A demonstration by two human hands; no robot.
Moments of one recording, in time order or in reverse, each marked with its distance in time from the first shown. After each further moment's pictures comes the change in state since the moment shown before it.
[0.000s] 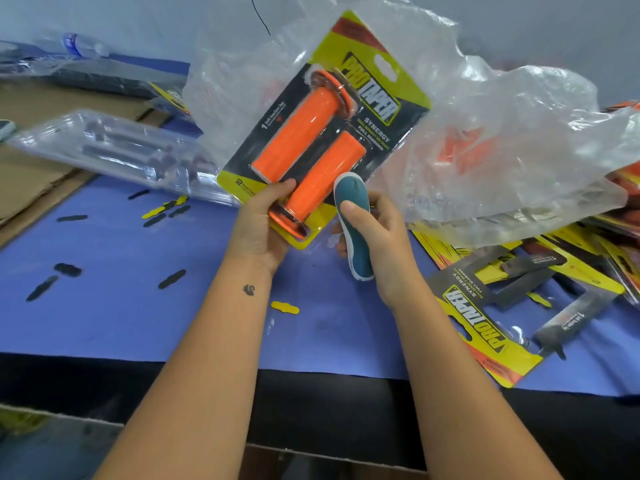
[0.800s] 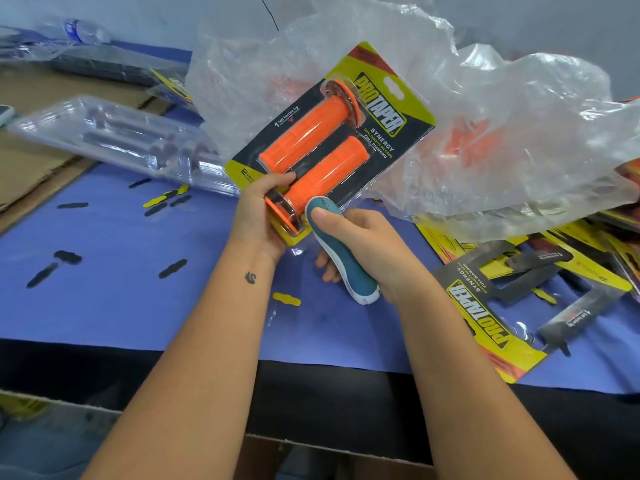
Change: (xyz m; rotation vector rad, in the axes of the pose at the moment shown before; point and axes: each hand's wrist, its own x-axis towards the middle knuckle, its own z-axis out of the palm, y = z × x) left_hand -0.001 0.003 0.000 -0.005 0.008 -0.020; right_hand -0.004 -0.005 0.004 -0.201 -0.289 0.173
